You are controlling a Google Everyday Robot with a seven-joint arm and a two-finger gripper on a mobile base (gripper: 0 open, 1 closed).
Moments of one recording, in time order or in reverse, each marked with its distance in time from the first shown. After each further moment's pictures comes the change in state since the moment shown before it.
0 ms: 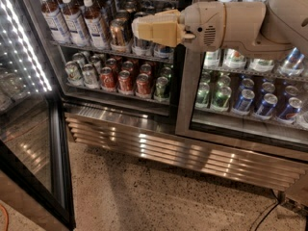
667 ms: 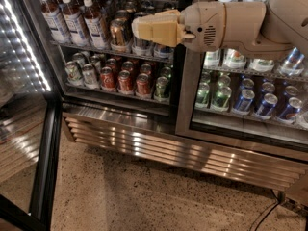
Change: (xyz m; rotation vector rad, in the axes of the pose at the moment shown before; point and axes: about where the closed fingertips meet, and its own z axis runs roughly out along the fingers) arm 0.000 0.000 0.000 0.000 0.000 0.000
